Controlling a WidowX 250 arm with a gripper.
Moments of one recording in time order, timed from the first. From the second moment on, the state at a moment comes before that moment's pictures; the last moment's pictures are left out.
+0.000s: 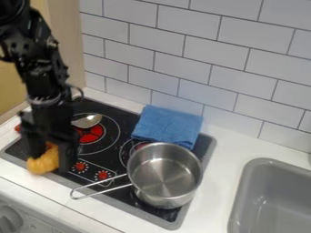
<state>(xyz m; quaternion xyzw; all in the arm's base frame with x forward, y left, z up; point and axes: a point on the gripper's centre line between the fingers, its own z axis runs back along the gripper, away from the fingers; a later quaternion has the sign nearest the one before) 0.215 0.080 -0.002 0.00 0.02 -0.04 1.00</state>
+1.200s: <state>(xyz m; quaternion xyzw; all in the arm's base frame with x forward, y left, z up) 0.244 0.074 0.017 0.02 0.03 0.01 1.00</state>
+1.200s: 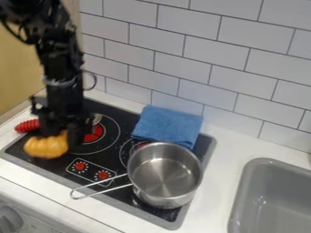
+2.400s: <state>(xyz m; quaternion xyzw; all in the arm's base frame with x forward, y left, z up) 0.231 -0.070 0.052 0.01 -0.11 -0.01 0.99</state>
